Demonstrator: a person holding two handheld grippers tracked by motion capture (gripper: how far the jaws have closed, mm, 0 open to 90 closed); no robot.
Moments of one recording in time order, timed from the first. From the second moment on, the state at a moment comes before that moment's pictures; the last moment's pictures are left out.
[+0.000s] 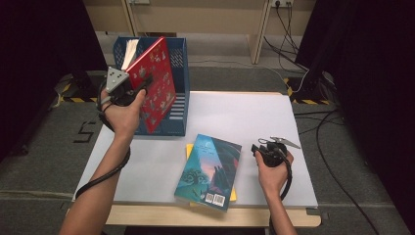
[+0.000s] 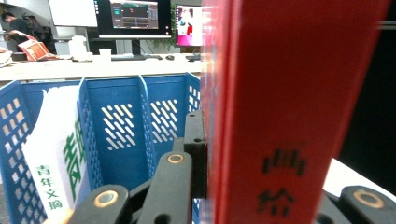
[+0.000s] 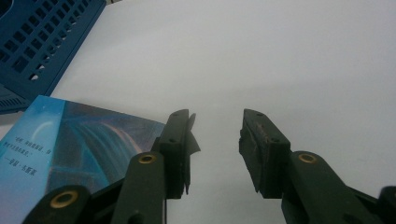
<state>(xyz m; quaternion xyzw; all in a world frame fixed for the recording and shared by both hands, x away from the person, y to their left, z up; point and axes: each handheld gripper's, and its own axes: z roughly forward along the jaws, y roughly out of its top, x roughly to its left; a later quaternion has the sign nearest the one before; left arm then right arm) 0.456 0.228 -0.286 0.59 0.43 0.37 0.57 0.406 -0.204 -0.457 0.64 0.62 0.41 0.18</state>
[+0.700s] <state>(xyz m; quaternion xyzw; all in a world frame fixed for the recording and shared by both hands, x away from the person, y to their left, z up) 0.470 0.244 -0.292 0.58 0.46 0.38 0.56 0.406 -0.204 -0.458 0.64 0.62 0.41 0.18</state>
